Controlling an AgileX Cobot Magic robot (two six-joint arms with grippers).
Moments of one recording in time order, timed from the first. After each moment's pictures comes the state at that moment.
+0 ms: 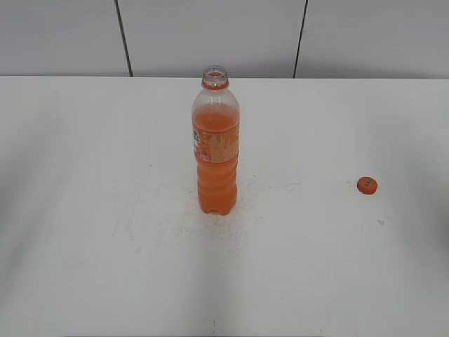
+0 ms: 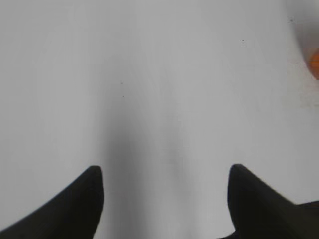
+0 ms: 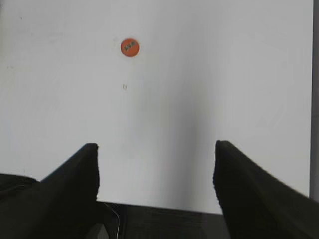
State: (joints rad) left arm -0.06 0.83 -0.90 0.02 1.06 0.07; right arm 0.13 0.94 -1.00 -0.05 1.14 -0.11
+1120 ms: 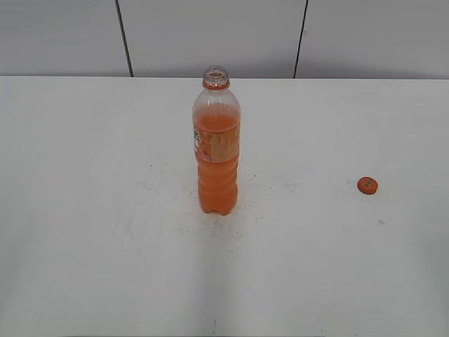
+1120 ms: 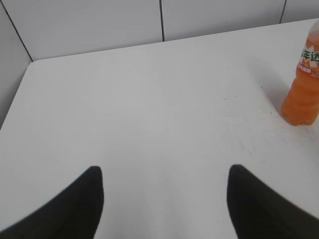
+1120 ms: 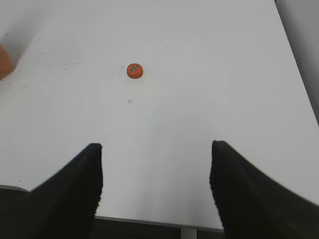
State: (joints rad) left arm -0.06 -0.01 -0.56 -0.01 1.04 0.07; right arm 0.13 -0.01 -0.44 -0.04 1.02 -0.09
